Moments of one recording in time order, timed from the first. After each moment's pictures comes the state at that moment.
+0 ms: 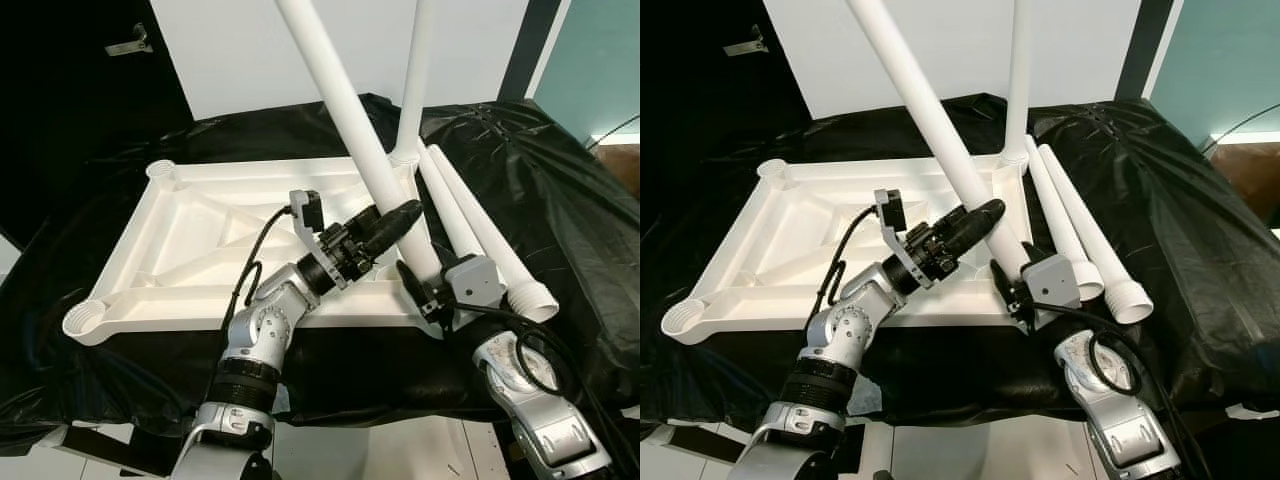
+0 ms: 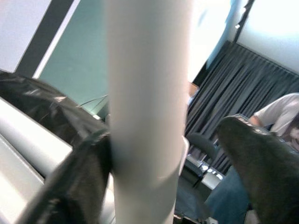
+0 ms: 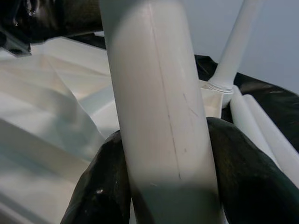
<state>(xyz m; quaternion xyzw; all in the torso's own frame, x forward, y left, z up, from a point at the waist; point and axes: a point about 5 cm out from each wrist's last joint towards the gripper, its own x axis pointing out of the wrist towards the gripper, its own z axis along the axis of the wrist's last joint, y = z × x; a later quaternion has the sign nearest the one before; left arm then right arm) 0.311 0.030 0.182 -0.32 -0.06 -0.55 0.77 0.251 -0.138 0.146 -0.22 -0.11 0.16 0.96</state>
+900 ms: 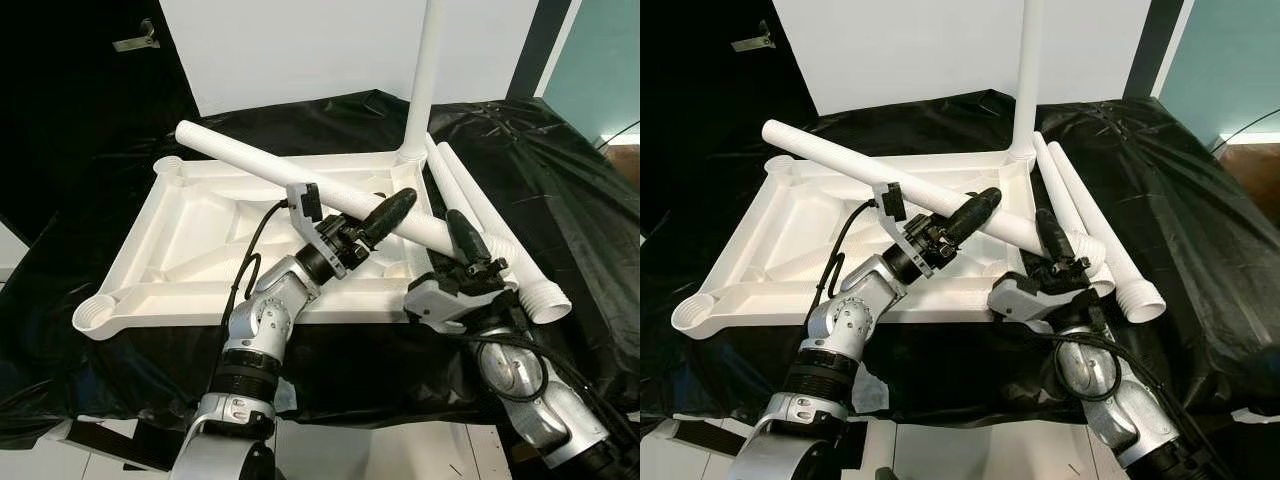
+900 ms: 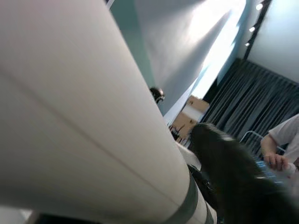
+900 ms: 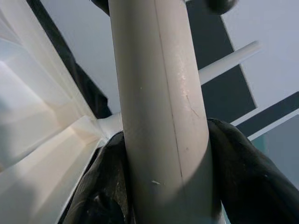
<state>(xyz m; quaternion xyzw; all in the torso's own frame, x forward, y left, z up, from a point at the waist) 0.321 0.037 0.184 -0.33 -0.06 -0.51 0.79 0.258 -0.135 0.152 -0.59 -0.25 0.01 0.77</state>
